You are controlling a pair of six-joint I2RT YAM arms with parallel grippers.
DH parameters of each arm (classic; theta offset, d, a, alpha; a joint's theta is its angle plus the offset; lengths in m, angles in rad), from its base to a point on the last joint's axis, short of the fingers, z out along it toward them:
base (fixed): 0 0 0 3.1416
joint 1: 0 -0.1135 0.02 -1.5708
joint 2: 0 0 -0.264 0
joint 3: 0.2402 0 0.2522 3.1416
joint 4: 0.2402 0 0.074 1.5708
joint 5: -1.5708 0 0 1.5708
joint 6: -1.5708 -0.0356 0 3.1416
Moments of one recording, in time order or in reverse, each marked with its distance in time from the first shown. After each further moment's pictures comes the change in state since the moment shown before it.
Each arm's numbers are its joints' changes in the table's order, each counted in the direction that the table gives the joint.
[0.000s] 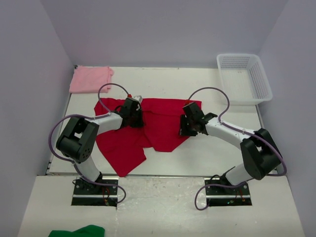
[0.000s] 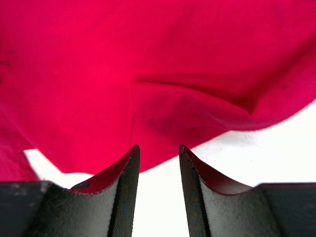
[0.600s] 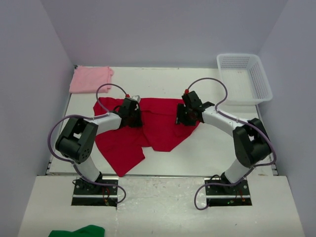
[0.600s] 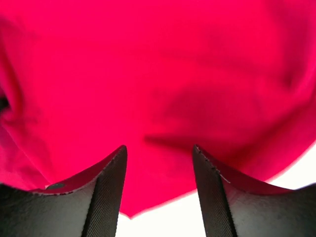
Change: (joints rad) left arm -0.030 0.010 -0.010 -0.002 0.010 0.017; right arm 0.083 -0.220 0.253 0.010 0.018 0.030
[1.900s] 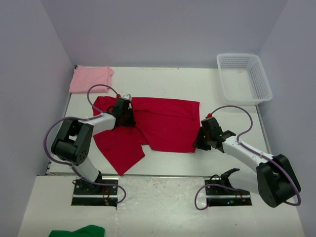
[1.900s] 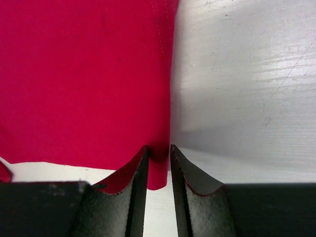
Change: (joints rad) left arm -0.072 0.043 -0.045 -0.001 0.051 0.002; right arm 0.059 0.520 -0.610 -0.058 0.011 -0.200
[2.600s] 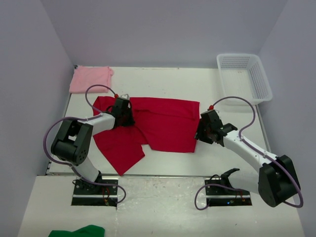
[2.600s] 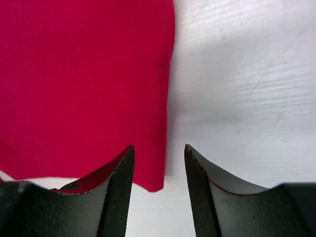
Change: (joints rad) left arm -0.012 0.003 -0.002 0.002 0.039 0.032; right arm 0.000 -0.012 0.170 0.142 -0.159 0.050
